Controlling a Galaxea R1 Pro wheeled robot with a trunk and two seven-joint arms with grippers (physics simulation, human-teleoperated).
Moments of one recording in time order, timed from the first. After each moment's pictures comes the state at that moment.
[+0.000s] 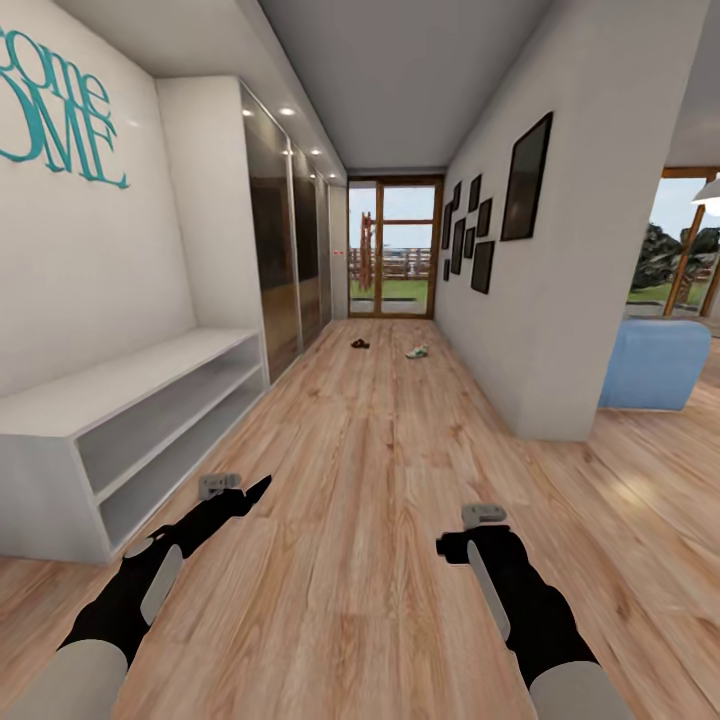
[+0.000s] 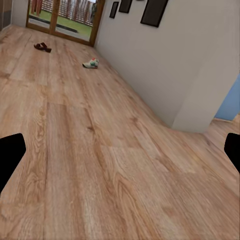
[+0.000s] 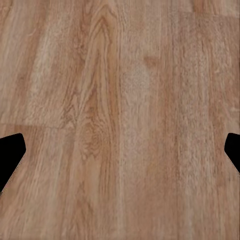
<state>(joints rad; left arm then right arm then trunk) -0.59 0.12 0.14 -0.78 0.27 0.01 -0.61 -0.51 0.07 0.05 -1.08 -0.01 0.85 -0.15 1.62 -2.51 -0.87</state>
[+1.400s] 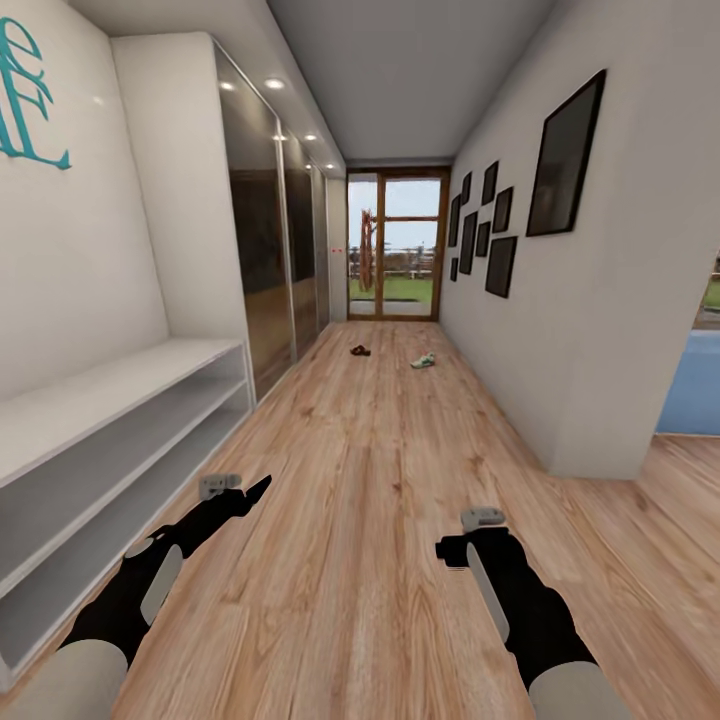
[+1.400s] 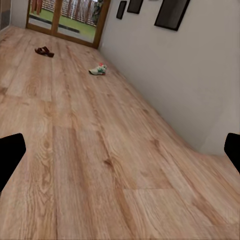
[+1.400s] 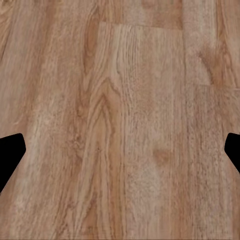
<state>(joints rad) -0.59 0.12 0.14 -0.78 0.27 0.01 -0.61 -0.51 0.07 0.05 -1.06 -0.01 0.85 -0.15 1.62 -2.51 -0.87</state>
